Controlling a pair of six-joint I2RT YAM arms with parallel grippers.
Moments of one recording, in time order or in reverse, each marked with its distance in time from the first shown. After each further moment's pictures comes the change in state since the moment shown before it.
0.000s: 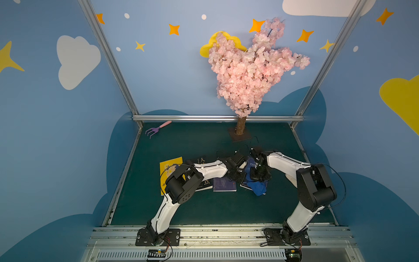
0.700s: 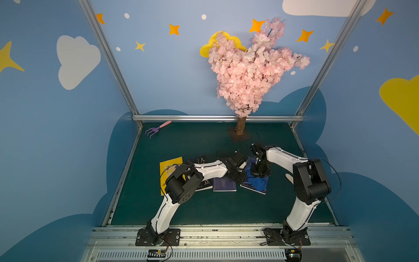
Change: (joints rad) left arm 0.000 0.000 0.000 -0.001 0.000 0.000; right arm -0.005 0.032 0.039 -0.041 0.013 -0.011
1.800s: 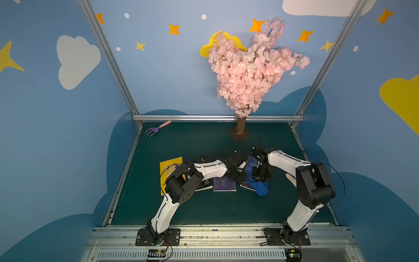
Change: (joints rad) left arm 0.005 0.001 0.001 -0.003 0.018 -0.006; right arm -0.052 0.023 0.031 -0.034 0.023 0.011
